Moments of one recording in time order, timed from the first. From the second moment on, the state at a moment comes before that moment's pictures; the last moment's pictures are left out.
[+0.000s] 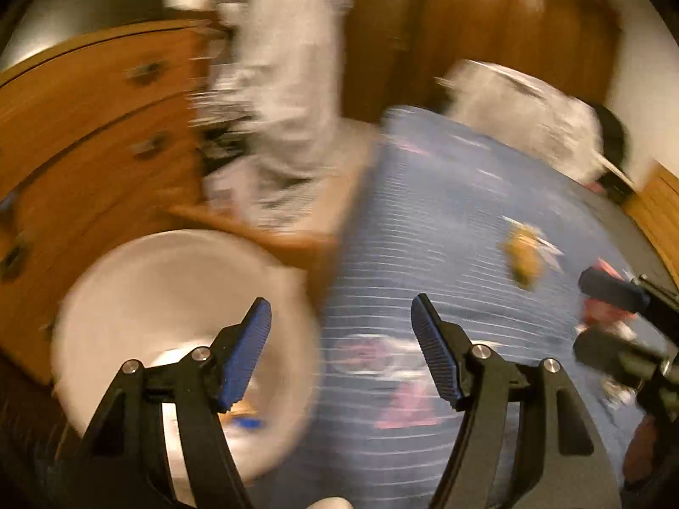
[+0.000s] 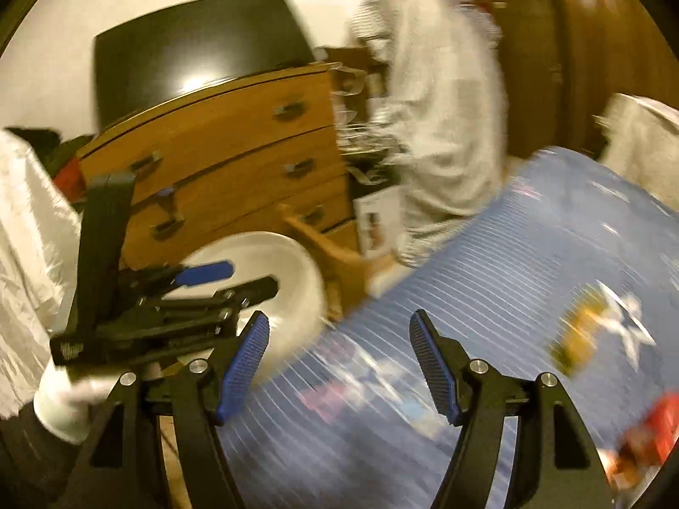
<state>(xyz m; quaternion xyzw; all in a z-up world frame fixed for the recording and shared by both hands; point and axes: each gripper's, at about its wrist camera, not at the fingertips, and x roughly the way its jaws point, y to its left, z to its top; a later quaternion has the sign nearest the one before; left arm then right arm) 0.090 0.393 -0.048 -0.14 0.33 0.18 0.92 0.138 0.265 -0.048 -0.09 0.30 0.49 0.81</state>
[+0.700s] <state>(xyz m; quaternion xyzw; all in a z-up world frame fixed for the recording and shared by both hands) 0.208 0.103 -0.149 -0.01 0.42 -0.17 0.89 0.145 -0.183 -0.165 0.00 0.38 0.18 0.91</state>
